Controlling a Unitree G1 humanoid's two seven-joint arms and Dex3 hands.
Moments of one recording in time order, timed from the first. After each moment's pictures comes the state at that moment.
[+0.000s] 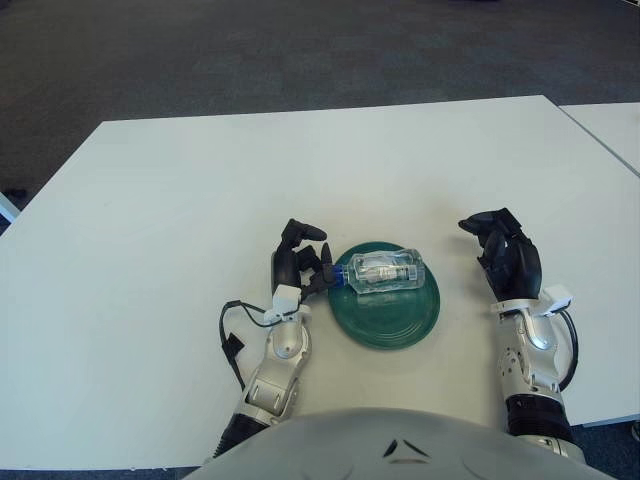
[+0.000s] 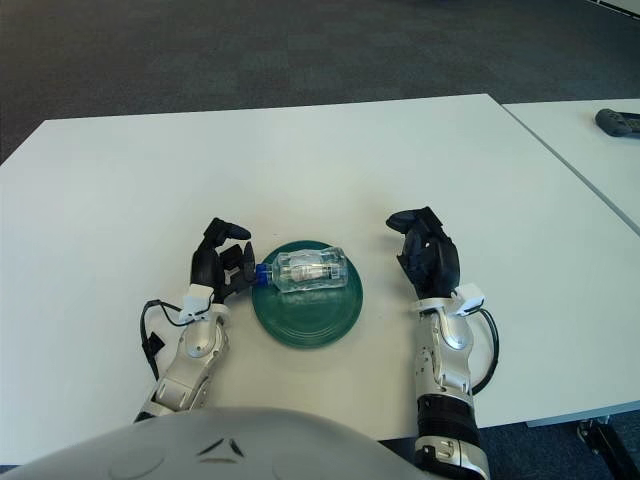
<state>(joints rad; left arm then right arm) 0.18 -0.10 -0.37 0.06 0.09 -0.23 0.49 0.06 -0.08 -0.25 0.23 0.33 -0.43 0.30</state>
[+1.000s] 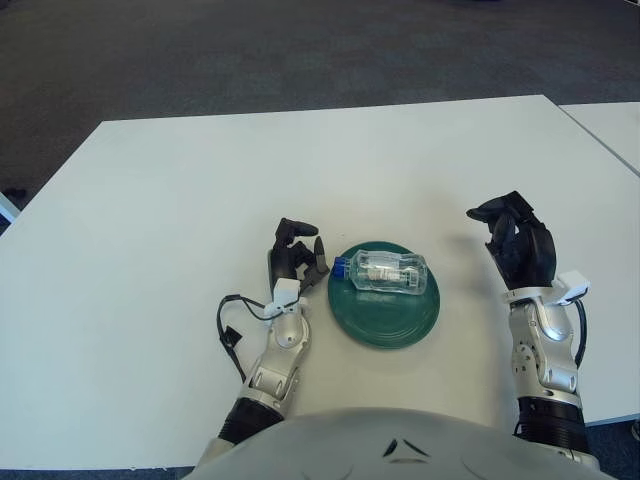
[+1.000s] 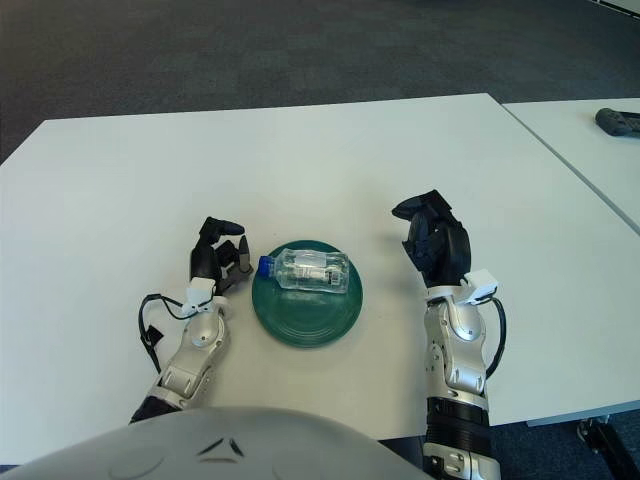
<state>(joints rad) 0.08 -0.11 -0.30 0.22 0.08 -0.37 0.56 0.11 -0.10 -0.24 -0.08 0.29 -0.18 0.17</state>
